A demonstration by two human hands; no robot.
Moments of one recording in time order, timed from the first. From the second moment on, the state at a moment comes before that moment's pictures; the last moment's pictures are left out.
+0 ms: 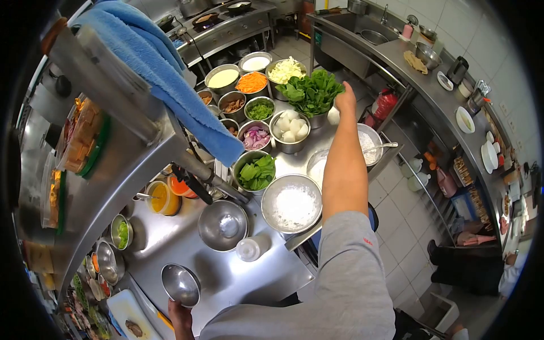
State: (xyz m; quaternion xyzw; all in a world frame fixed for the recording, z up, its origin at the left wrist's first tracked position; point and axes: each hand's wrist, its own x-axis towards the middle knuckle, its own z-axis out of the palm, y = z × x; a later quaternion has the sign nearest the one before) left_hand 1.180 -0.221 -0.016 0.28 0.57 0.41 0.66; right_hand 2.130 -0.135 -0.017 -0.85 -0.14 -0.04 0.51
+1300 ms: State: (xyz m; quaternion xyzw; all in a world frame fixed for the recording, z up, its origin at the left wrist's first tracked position) left_hand 1.229 -0.205 0.006 0.34 0.50 0.42 0.68; right_hand 2.106 -0.160 0.012 -0.76 -0.16 0.22 0.59
